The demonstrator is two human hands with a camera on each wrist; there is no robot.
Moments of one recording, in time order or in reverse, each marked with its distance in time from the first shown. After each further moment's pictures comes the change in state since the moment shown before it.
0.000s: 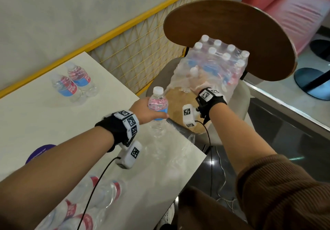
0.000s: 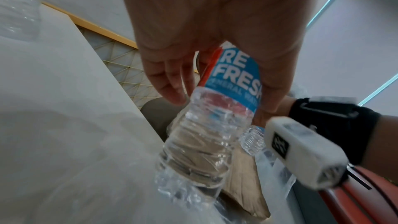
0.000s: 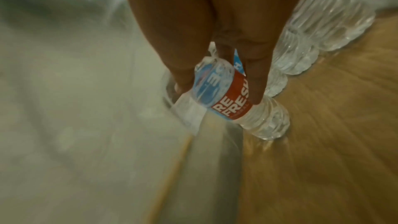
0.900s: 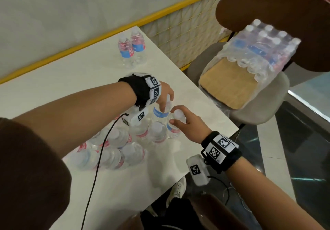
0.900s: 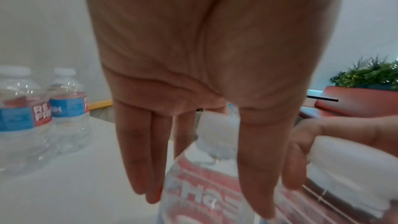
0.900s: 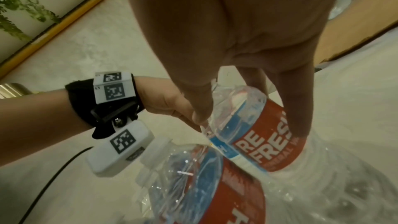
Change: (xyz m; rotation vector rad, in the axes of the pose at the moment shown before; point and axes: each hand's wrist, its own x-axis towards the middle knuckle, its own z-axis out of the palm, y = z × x) left_hand -0.116 -0.033 -0.061 0.887 -0.380 -0.011; right_hand -0.257 -0.047 0.139 0.372 -0.298 -0.515
